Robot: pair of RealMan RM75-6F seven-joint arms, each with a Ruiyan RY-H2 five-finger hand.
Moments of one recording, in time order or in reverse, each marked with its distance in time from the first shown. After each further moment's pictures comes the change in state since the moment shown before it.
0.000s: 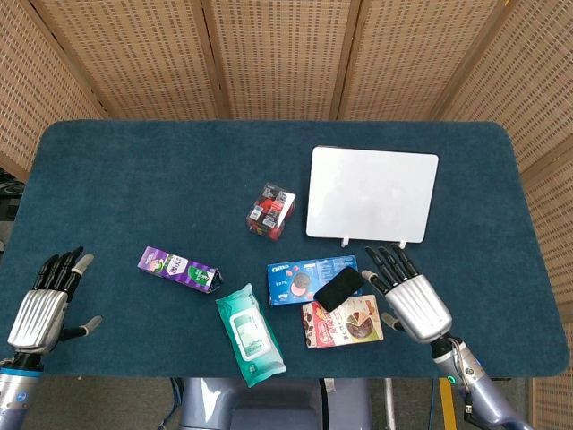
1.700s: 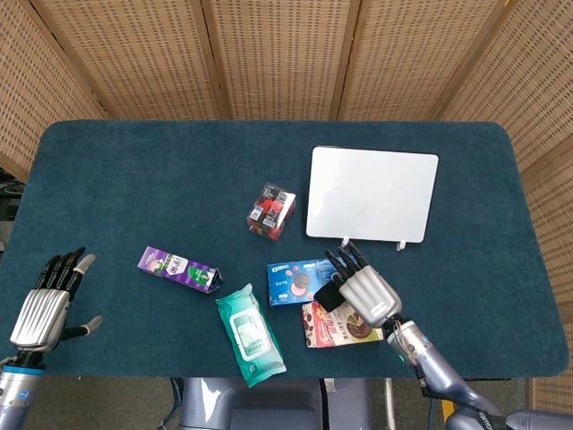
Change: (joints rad) left arm -0.008 -0.006 -0.002 0.007 -0.018 -0.018 0.002; right arm 0.215 -0.075 0.057 -0.123 0.428 -0.272 -0.655
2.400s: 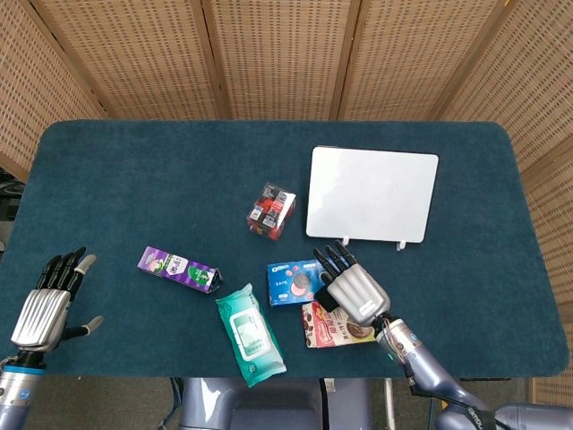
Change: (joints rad) left arm -0.001 -0.002 0.000 0.002 -0.004 -0.002 0.003; right arm 0.062 -0.032 -0.009 -0.025 0.054 0.028 -0.017
